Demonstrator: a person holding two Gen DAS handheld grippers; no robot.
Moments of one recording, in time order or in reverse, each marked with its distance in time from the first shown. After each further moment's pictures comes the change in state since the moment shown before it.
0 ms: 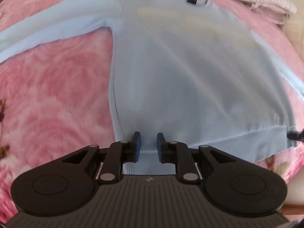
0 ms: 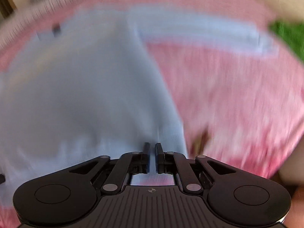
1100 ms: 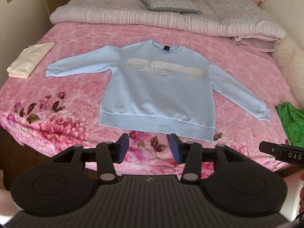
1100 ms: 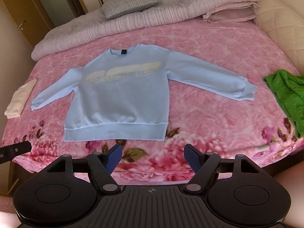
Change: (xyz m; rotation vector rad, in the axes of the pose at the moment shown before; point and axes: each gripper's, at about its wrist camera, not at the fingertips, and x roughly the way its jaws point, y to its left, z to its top) left arm -0.310 -0.223 -0.058 -0.112 -0.145 0.196; right arm -0.284 -0.083 -0.008 -0.297 -0.089 0.279
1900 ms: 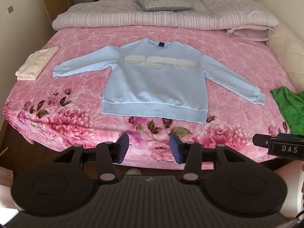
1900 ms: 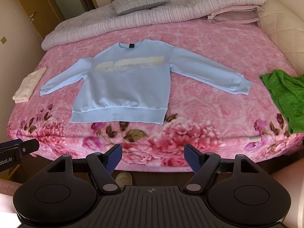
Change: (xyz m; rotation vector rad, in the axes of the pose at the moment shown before) left arm -0.054 -0.036 -0.050 0.056 -0.008 0.047; right arm -0.052 -0.004 -0.038 -0.061 0.021 0.022
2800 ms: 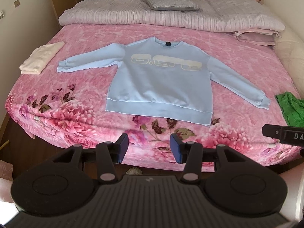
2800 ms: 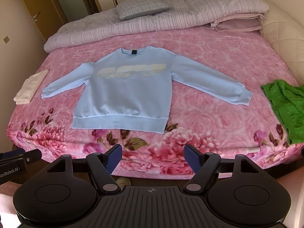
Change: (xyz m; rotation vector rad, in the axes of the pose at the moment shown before) left arm 0.009 0.007 0.001 -0.049 0.008 0.022; right arm -0.002 0.003 0.019 -0.025 -0.026 -0.001
